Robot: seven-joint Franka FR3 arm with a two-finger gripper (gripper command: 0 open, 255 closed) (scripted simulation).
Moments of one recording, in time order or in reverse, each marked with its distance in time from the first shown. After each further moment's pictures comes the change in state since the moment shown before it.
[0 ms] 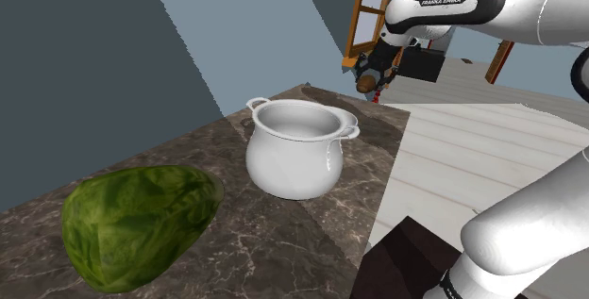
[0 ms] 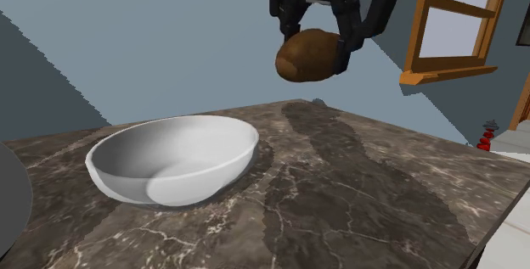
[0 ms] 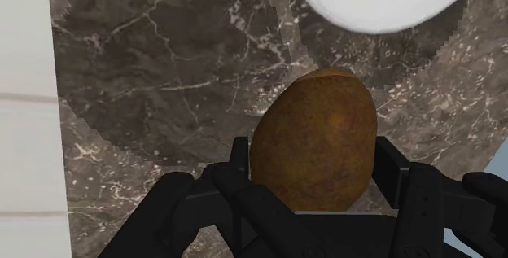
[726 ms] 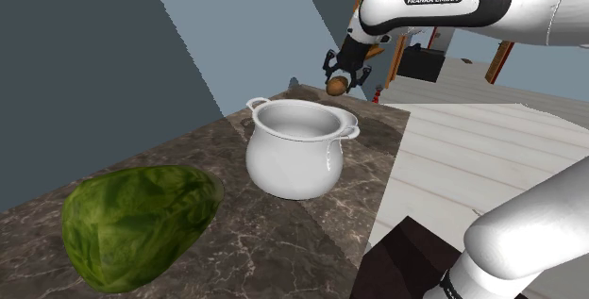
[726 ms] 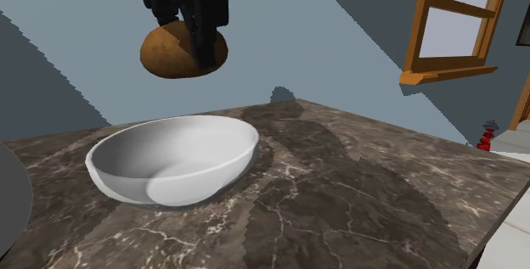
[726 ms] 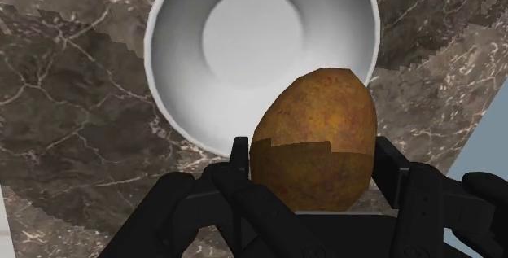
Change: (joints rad) arm 0.085 -0.053 0.192 -0.032 -0.031 -0.006 0.285
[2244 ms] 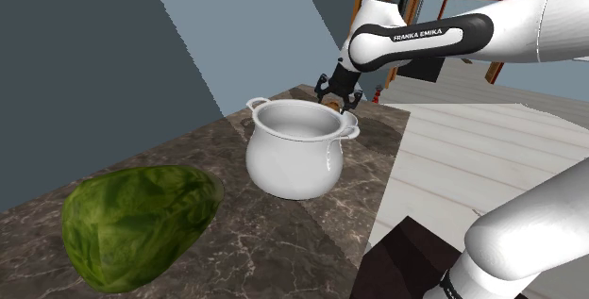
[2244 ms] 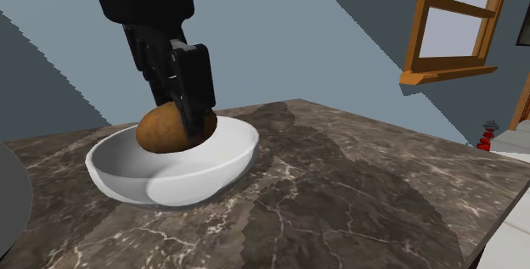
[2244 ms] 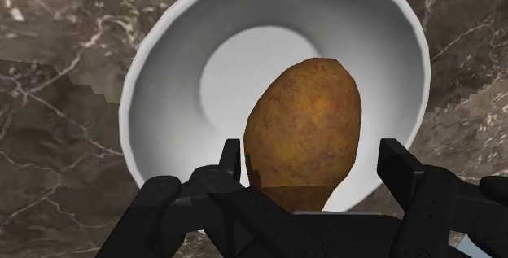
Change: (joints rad) arm 0.014 -0.009 0.031 -0.200 0.002 0.191 0.038
